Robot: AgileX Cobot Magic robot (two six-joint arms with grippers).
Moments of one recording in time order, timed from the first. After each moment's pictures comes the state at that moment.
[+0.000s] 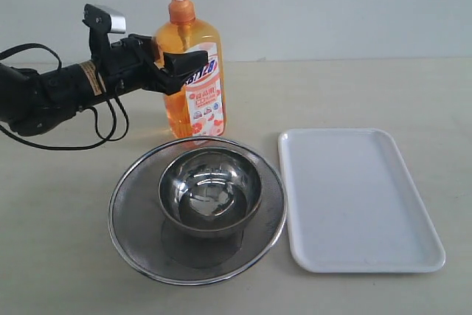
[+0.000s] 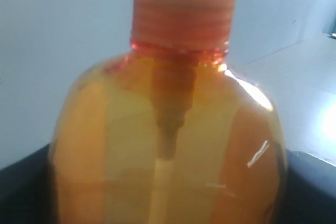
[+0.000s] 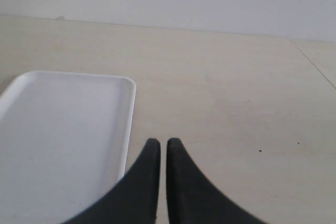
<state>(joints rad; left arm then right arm) -0.15 2.16 -1.16 0.84 -1.05 -0.57 0.00 0.00 0.00 -0.01 0.33 -0.07</state>
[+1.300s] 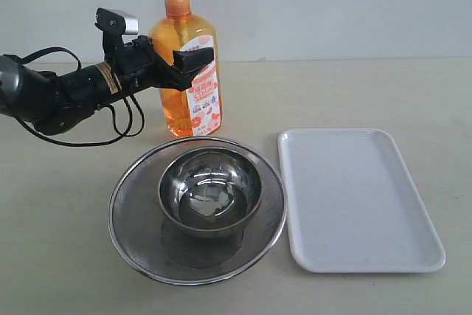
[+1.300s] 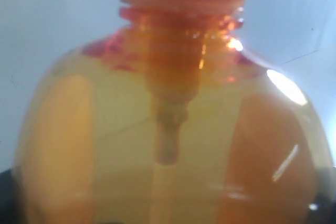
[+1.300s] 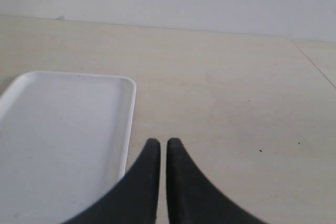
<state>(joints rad) -0.17 2.25 -1.26 0.76 -1.03 -0.54 0.00 0.00 0.00 -0.01 0.33 -0.07</state>
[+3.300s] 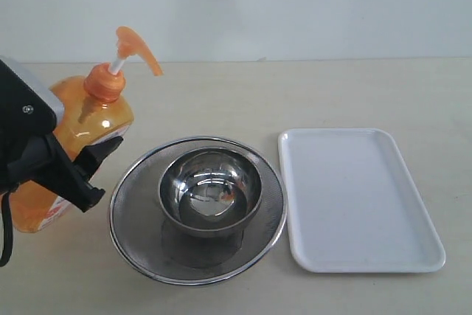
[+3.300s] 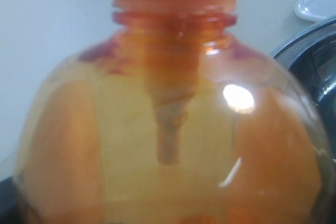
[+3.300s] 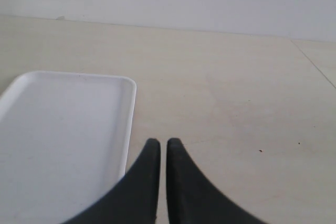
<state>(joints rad) -0.38 1.36 -0.36 -0.04 -0.54 0.55 0.00 0.00 0.00 -0.01 0.33 -0.07</state>
